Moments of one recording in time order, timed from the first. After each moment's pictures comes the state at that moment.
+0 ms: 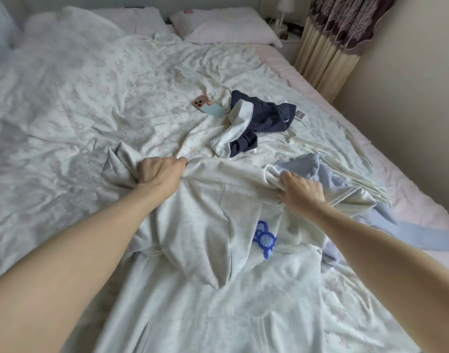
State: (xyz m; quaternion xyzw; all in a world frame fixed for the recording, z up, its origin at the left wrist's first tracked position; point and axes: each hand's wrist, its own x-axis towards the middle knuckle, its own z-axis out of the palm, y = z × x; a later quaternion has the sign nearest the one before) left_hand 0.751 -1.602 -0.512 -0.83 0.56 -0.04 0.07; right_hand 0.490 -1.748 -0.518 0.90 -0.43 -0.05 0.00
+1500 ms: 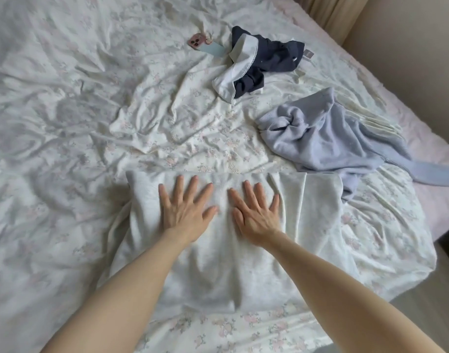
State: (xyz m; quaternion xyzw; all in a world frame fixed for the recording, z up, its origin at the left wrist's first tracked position) left_hand 0.640 -1.471 -0.684 -0.83 0.54 0.10 0.07; right_hand 0.476 -1.560 -0.676 0.90 -0.40 -0.13 -0.13
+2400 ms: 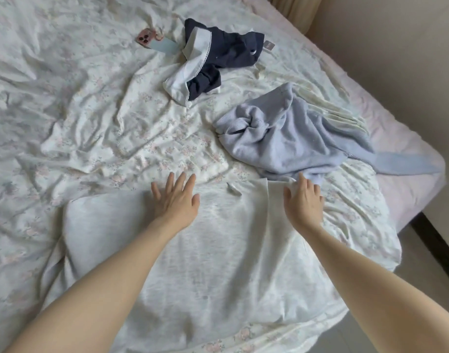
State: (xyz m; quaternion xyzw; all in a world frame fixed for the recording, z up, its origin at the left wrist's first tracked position) left_hand 0.606 -1.576 -0.682 -0.82 0.53 0.21 0.01; right_hand 0.362 -1.680 -0.659 0.72 -0.68 0.06 -0.11
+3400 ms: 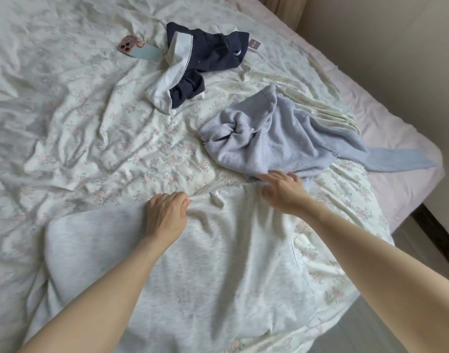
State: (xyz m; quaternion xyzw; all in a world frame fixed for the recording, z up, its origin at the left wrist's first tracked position) left_hand 0.593 -1.583 -0.669 -0.80 0.57 0.13 -0.13; right_hand 0.359 -1.733 -0.636 0.87 -0.45 -0.06 -0.18
